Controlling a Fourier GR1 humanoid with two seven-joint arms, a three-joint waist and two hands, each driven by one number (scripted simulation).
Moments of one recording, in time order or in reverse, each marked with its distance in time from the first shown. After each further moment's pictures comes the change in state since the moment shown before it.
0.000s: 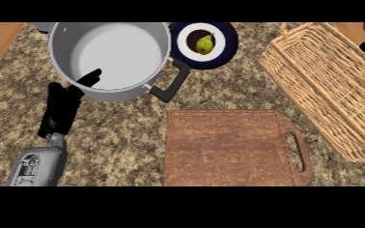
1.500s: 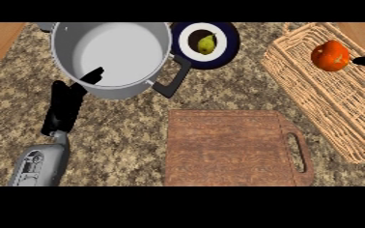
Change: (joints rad) left arm -0.020 -0.015 0.009 0.025 -0.018 -0.009 -0.010; right arm 0.169 -0.115 -0.094 0.782 0.144 -0.294 -0.755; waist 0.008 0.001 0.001
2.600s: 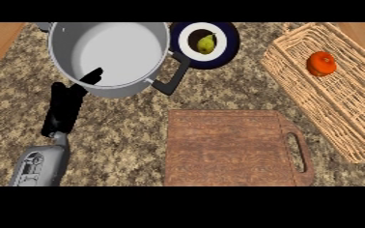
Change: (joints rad) left arm 0.009 -0.006 0.005 -0.007 -0.004 -0.004 -0.005; right arm 0.010 -0.244 -0.403 0.336 -0.226 -0.116 -0.090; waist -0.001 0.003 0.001
